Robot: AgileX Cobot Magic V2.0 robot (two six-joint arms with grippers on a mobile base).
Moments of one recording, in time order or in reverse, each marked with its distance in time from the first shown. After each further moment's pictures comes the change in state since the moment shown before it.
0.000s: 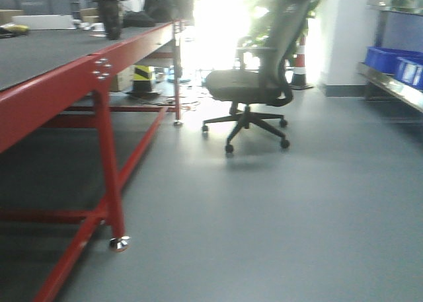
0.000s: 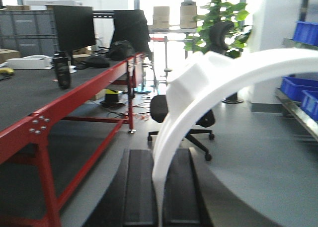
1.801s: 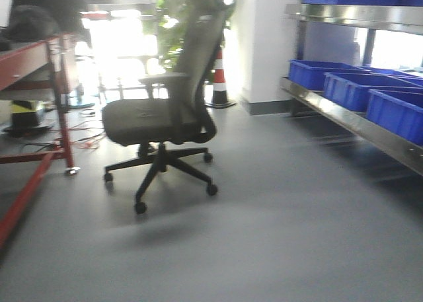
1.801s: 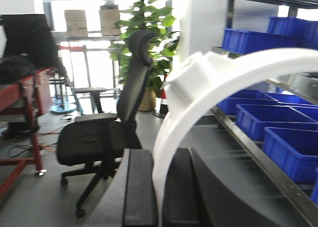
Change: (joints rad) left arm 0.000 0.000 0.000 0.000 0.000 0.000; right arm 0.000 0.000 0.000 0.000 0.000 0.000
